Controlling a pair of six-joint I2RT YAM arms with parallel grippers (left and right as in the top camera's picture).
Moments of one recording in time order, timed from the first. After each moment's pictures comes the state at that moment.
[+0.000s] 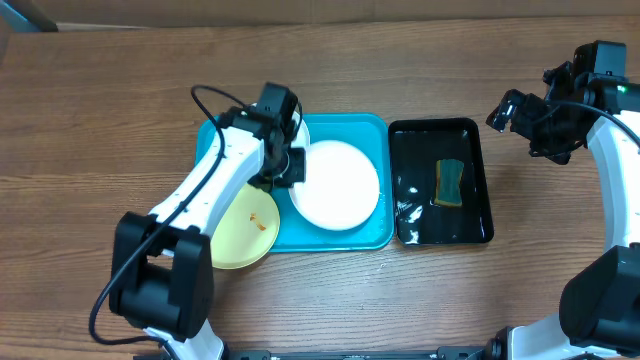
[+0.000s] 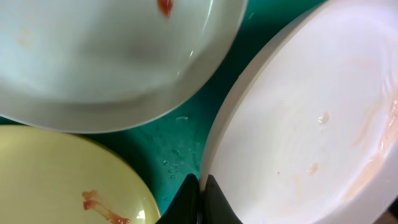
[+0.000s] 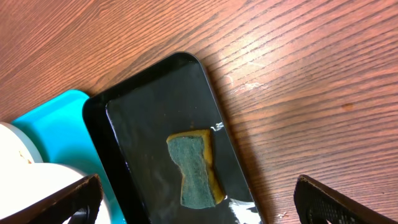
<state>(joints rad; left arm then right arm) -0.33 1.83 1.38 -0.97 0.11 -0.34 -0.20 1.71 1.52 -1.06 -0.28 0.25</state>
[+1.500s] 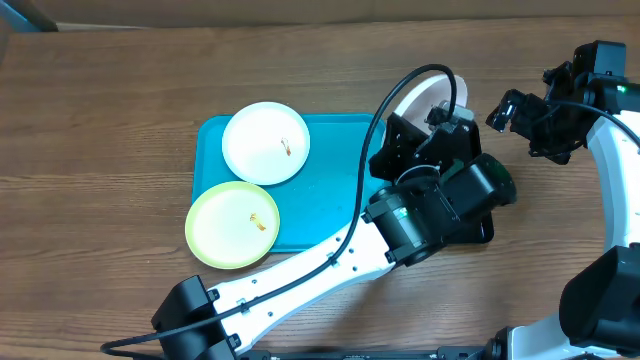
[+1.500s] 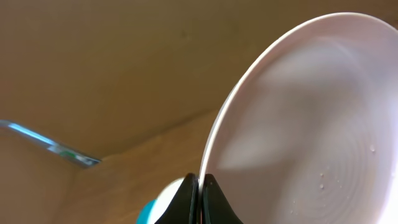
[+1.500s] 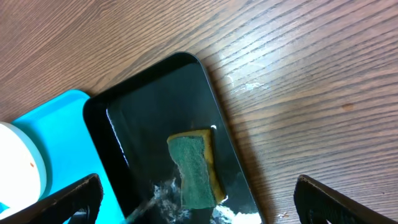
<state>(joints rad) -1.09 1.78 1.63 -0.57 -1.19 -0.13 -0.20 1.71 1.52 -1.06 -0.28 0.25</state>
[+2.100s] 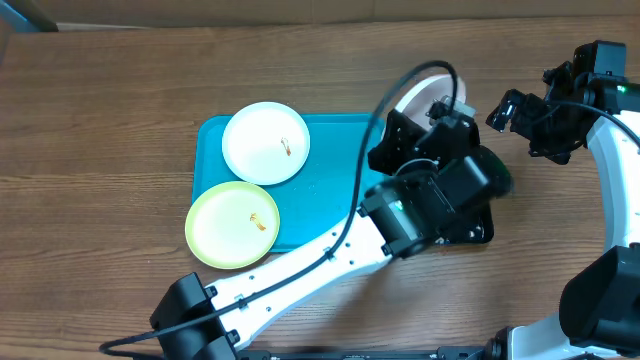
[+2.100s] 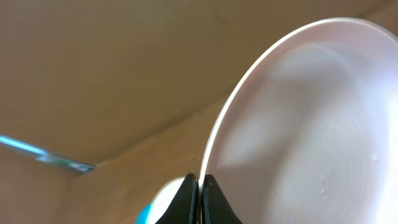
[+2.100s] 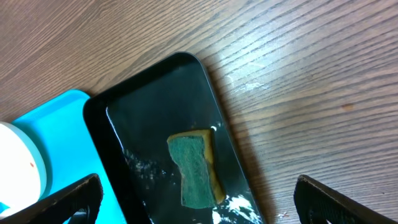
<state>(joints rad) -1.05 1.78 1.63 -0.57 -1.09 -0.07 -0.20 1.71 1.52 -1.06 -0.28 0.25</state>
